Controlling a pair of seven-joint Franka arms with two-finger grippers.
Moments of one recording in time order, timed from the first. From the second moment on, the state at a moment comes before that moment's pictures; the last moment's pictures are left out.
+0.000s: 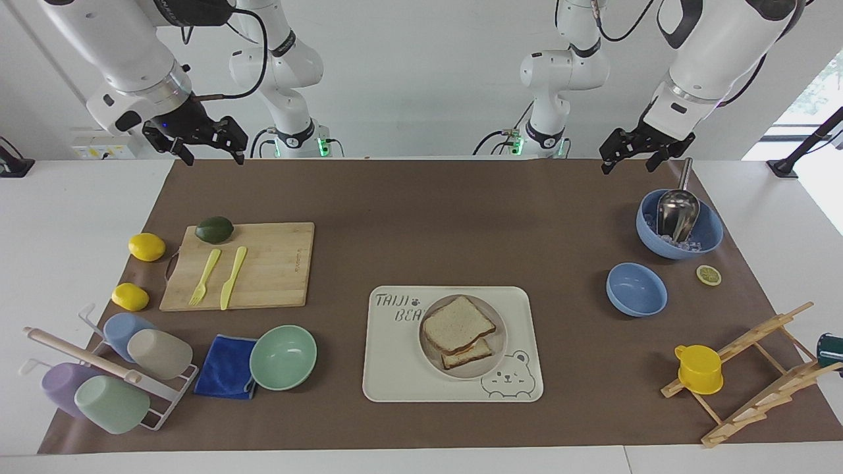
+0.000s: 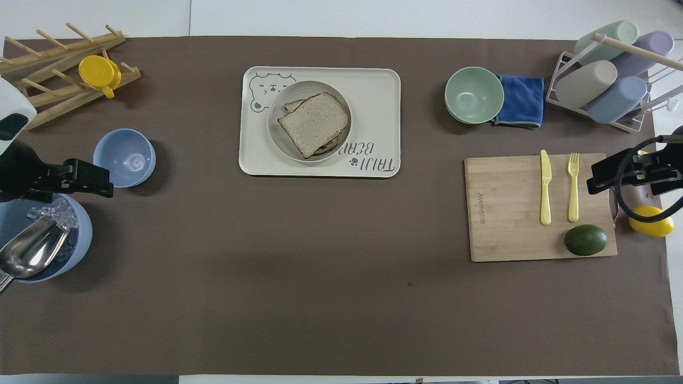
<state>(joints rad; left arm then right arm) -0.07 -0.07 -0.05 -1.67 -0.05 1.50 -0.13 0.06 0.02 -0.07 -1.49 0.05 1.33 0.04</state>
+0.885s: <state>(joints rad) -0.07 -0.08 -0.05 -1.67 -0.05 1.50 -0.13 0.01 0.02 -0.10 -1.49 0.04 1.35 0.03</state>
